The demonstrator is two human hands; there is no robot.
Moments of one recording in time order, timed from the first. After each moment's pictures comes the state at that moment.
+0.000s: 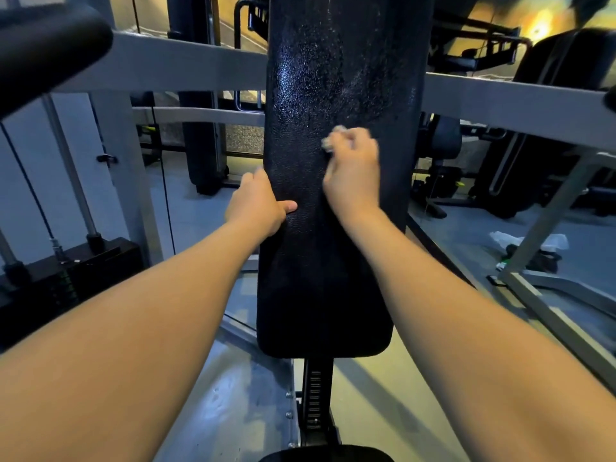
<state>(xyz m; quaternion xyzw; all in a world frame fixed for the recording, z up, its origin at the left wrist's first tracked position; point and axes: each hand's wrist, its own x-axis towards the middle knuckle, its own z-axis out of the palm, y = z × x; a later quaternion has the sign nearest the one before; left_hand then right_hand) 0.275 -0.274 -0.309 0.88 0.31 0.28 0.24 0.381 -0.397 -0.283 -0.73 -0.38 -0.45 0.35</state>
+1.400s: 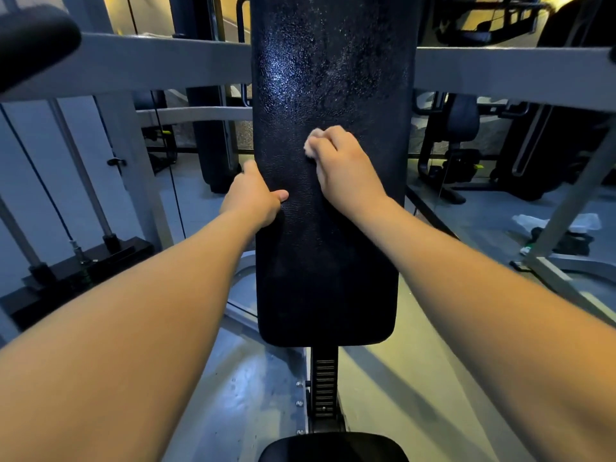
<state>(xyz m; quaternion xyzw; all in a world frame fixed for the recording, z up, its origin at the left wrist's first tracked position) 0.274 -0.292 -0.305 0.86 0.35 0.27 0.26 0.390 -0.422 -0.292 -0.68 -0.53 -0.45 0.23</state>
